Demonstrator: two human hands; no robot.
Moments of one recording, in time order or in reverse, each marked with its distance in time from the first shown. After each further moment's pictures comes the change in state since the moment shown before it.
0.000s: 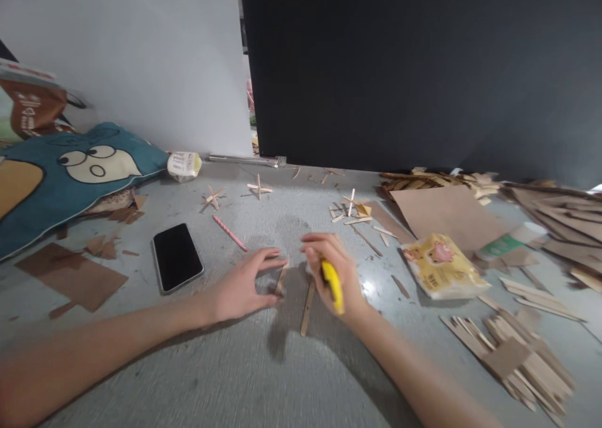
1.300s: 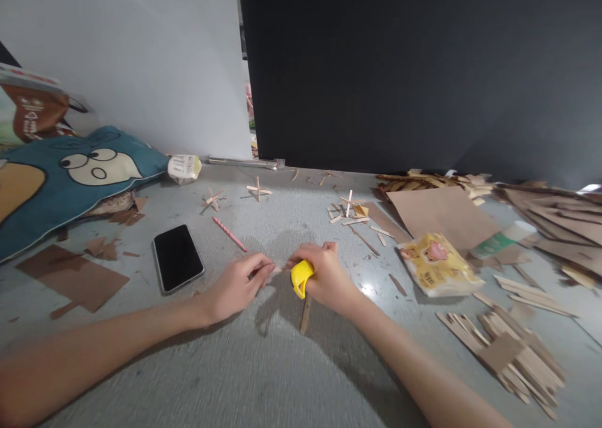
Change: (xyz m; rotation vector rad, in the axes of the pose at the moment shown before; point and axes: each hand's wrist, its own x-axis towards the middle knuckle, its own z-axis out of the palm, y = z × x) left_hand 0.000 0.006 -0.001 0.002 0.192 0.100; right_hand 0.011 0.006 0.006 -0.152 -0.397 0.008
